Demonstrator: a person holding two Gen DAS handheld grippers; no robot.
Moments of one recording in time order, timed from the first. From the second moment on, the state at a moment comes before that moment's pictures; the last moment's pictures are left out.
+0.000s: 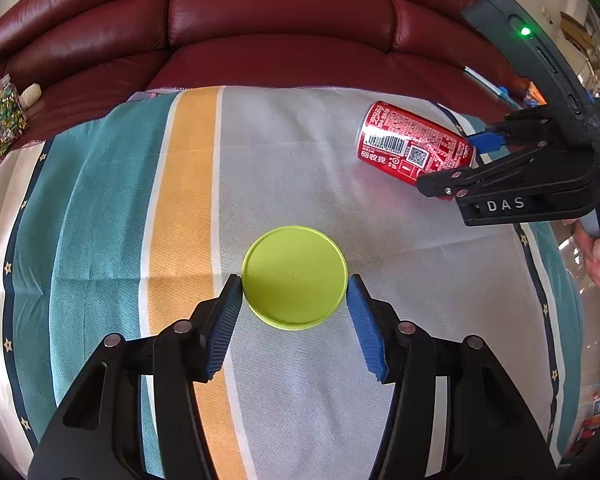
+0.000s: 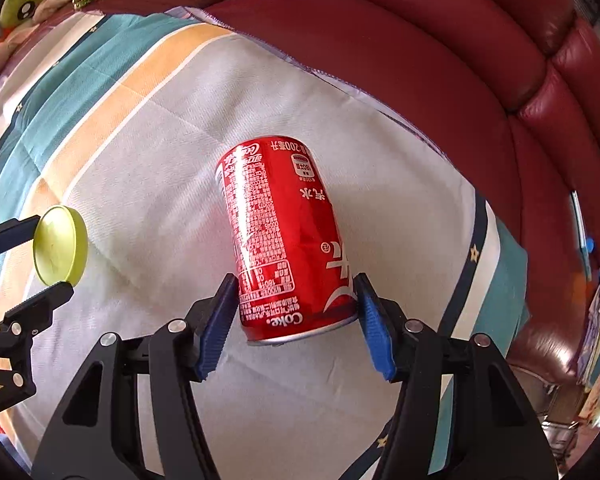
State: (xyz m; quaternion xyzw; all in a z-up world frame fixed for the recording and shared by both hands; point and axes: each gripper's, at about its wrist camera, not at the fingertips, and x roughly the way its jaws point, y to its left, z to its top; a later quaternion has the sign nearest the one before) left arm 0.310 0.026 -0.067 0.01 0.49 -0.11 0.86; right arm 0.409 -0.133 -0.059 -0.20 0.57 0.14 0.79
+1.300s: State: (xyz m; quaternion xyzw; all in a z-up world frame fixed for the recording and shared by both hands) left arm 0.102 -0.234 0.011 0.15 0.45 -0.29 0.83; right arm 0.081 -0.433 0.010 0.09 0.50 0.02 0.86
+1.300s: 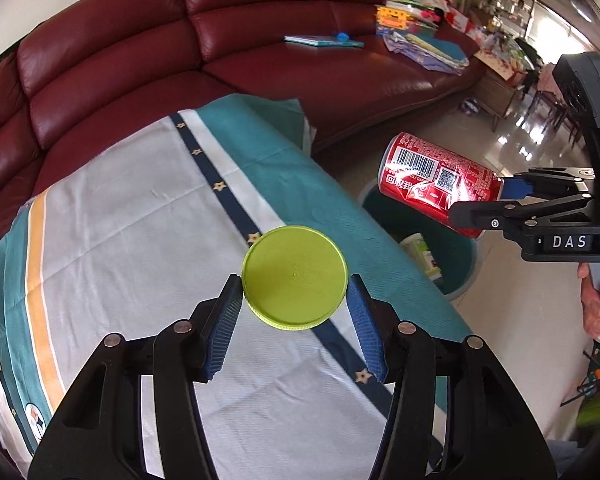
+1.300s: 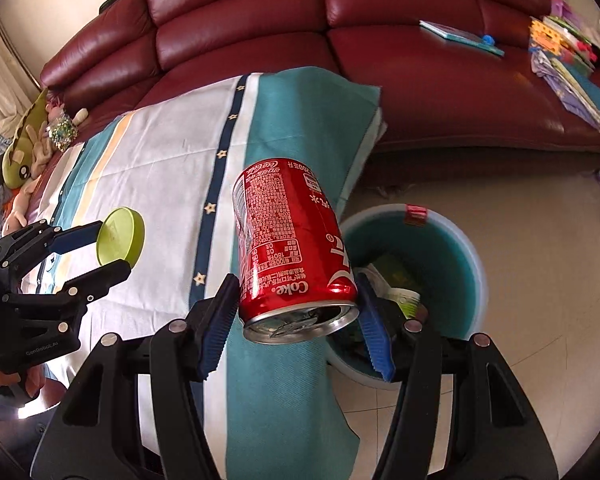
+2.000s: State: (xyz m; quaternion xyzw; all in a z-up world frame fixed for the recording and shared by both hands) left arm 0.064 -0.410 -0.041 0.22 0.47 -0.39 0.76; right arm 0.012 -0.568 -0.022 0.17 0.51 -0.07 0.84
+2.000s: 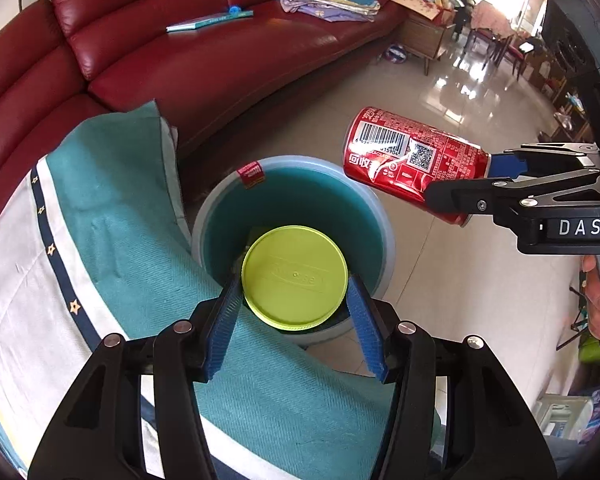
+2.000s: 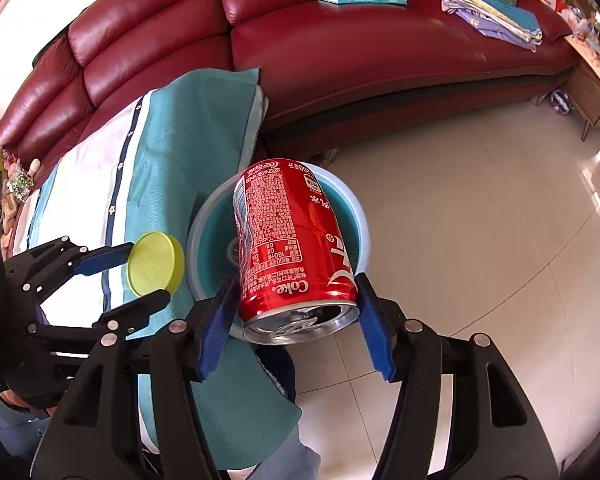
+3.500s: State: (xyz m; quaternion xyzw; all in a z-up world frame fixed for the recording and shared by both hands) left arm 0.110 -0.367 -0.061 0.18 0.50 -0.32 0.79; right arm 0.084 -0.549 -0.060 0.15 0.57 -0.06 0.81
